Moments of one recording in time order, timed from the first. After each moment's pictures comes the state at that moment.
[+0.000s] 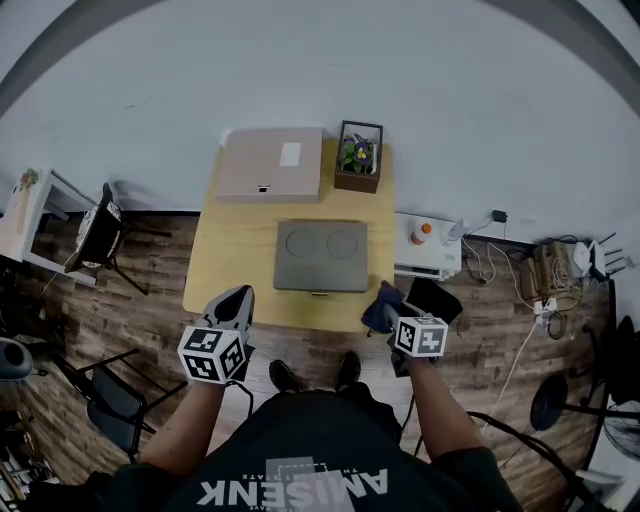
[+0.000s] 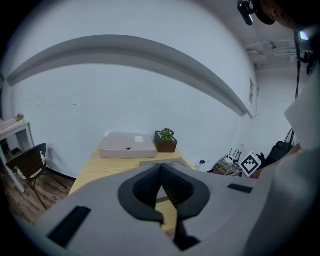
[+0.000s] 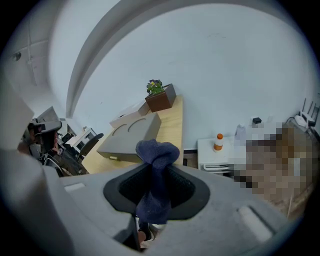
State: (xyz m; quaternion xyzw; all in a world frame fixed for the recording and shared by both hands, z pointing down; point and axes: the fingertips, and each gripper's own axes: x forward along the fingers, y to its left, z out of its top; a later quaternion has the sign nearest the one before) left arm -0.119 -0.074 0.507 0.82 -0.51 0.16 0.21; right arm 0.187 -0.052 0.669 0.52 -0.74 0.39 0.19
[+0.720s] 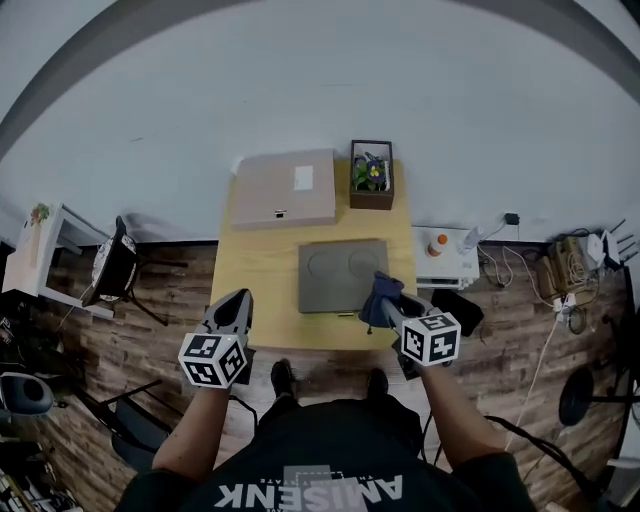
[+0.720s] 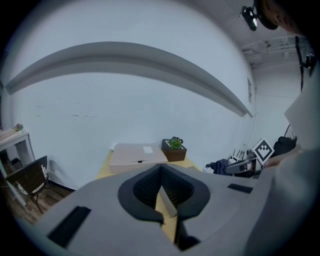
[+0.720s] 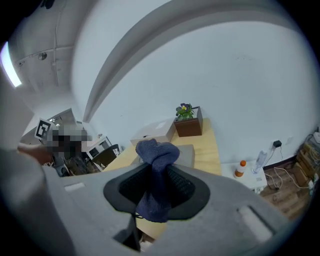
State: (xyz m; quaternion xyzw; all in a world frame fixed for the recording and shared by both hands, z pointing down) left arm -0.173 -0.116 0.481 0.83 -0.52 0.15 0.17; right arm 0.107 -0.093 0.573 0.49 -0.80 0.32 0.13
